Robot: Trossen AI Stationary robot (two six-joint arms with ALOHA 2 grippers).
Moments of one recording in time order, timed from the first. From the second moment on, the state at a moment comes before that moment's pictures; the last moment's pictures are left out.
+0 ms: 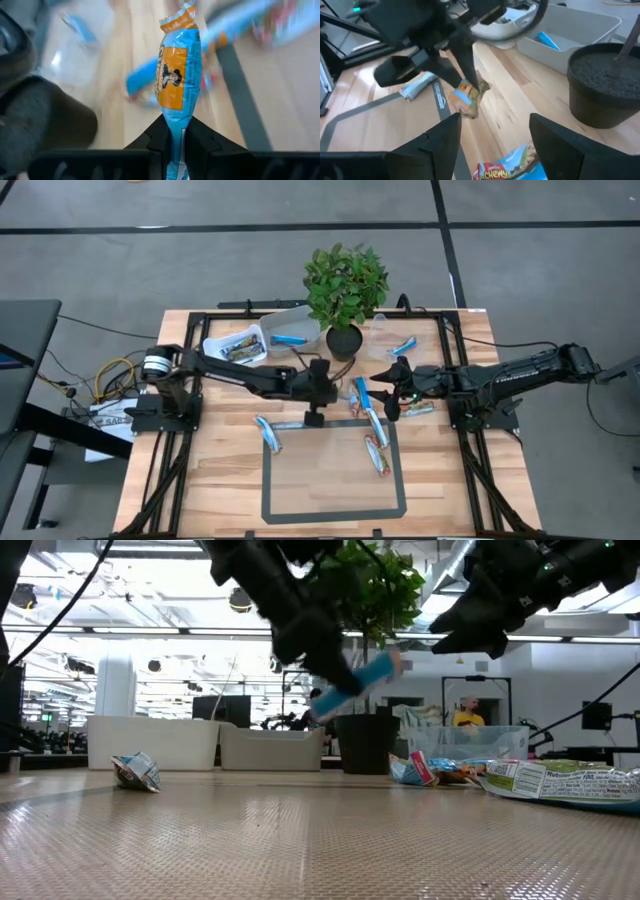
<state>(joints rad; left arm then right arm) -0.02 1.79 1.23 -0.17 -0.20 0.30 0.09 0.97 0.51 0.00 0.26 0.31</state>
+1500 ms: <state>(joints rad) 0.01 1.74 1.23 0.30 -0.07 0.13 0.06 0.97 0.51 0.37 0.20 0.14</state>
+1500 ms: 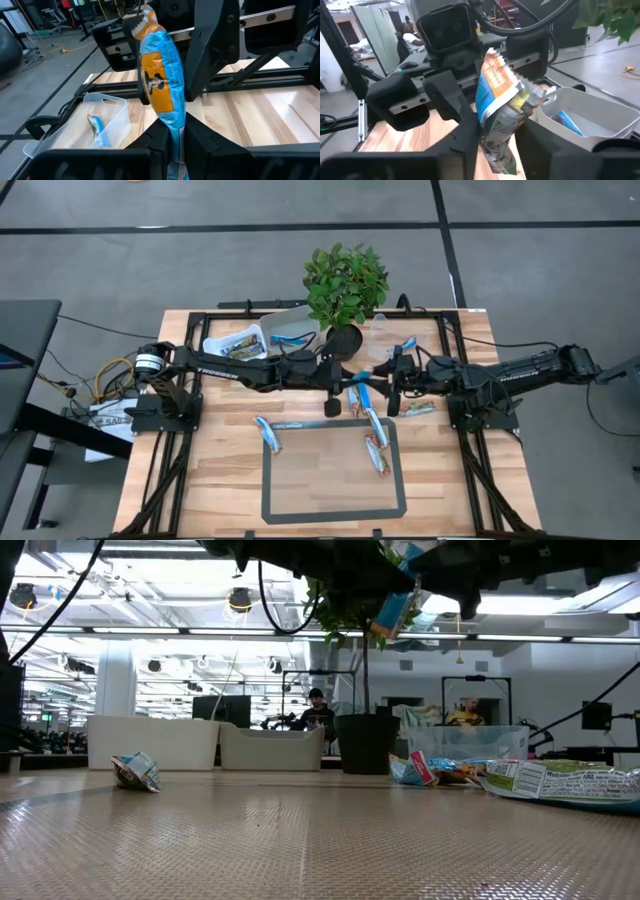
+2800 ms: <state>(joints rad) 0.01 1.74 1.23 0.21 -0.23 0.13 -0.06 0.97 0.51 0.06 0.58 0.18</state>
